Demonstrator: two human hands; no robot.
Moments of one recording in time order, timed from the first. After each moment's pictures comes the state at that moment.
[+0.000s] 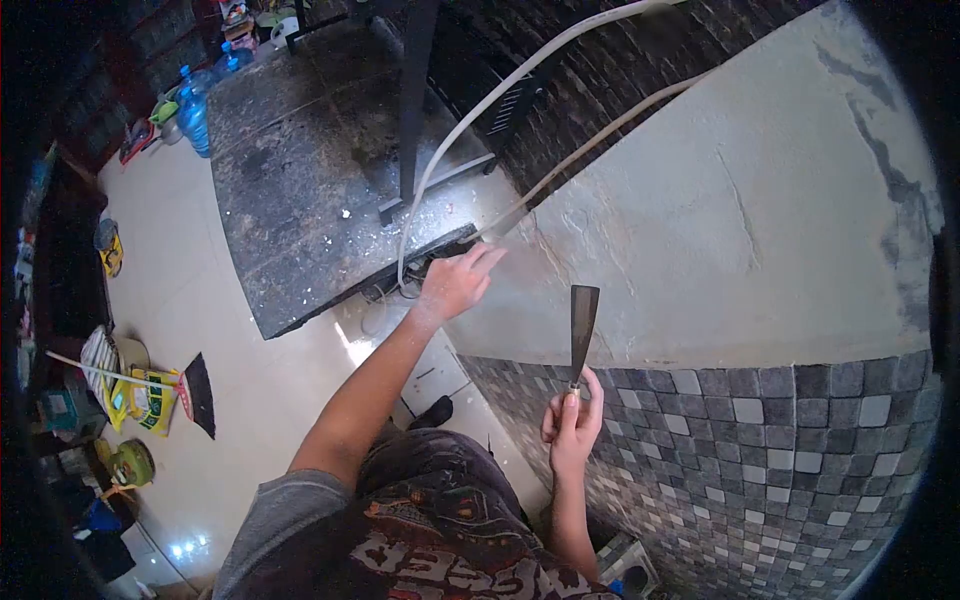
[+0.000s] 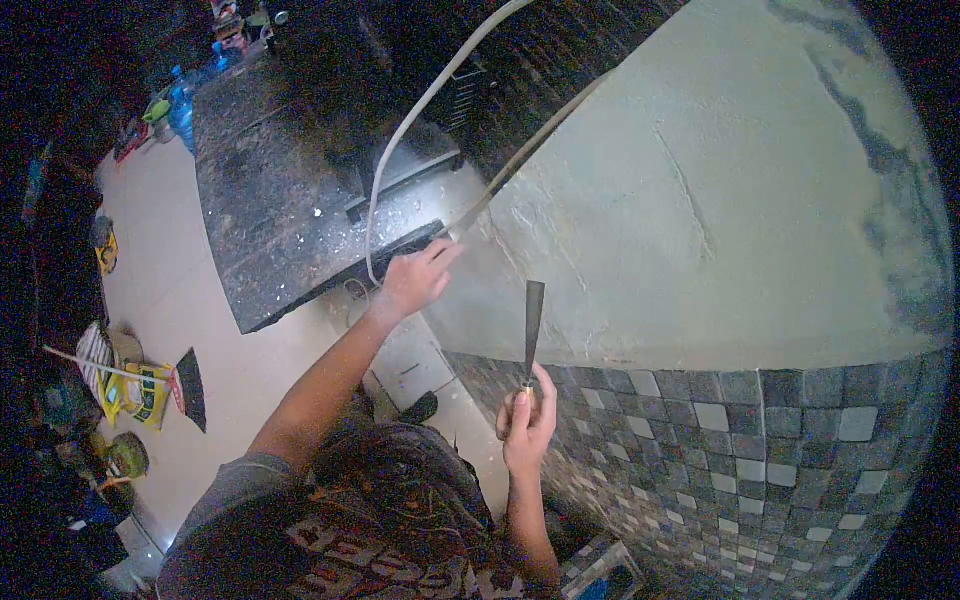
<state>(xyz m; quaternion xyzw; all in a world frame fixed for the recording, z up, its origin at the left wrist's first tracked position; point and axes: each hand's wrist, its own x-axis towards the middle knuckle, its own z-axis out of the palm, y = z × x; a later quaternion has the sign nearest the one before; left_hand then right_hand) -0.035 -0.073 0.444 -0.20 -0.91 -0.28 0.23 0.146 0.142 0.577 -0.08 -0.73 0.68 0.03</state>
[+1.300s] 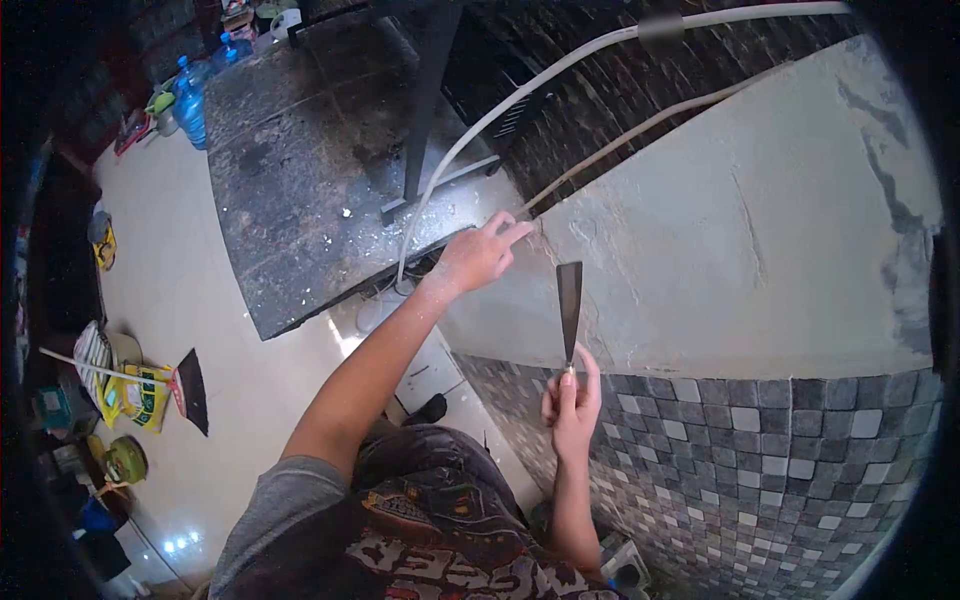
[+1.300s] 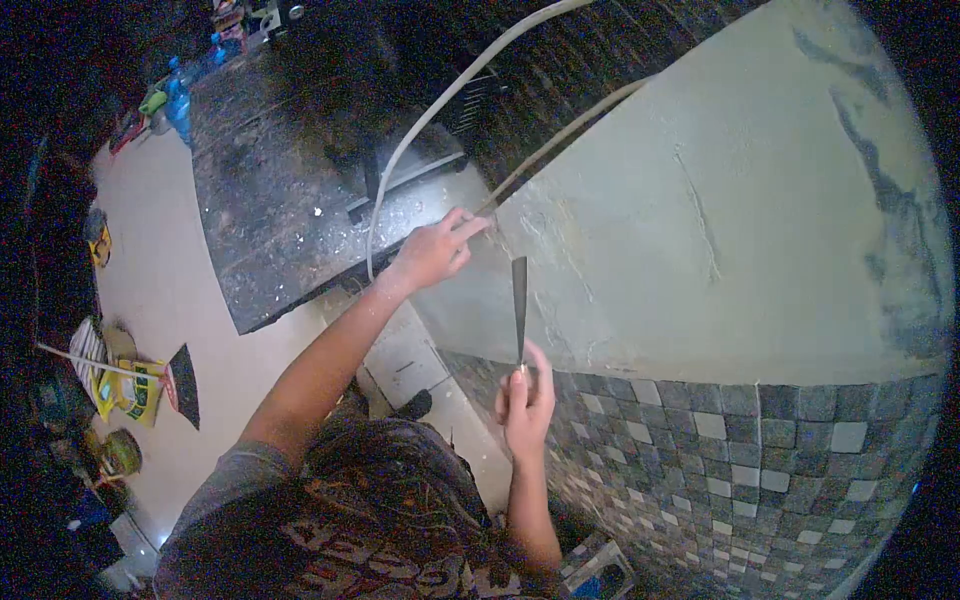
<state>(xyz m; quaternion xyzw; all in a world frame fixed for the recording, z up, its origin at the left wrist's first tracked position) -0.076 -0.075 0.499 -0.20 -0.90 -0.38 0.12 0.113 0.127 0.586 -0.06 -0.74 0.67 -0.01</state>
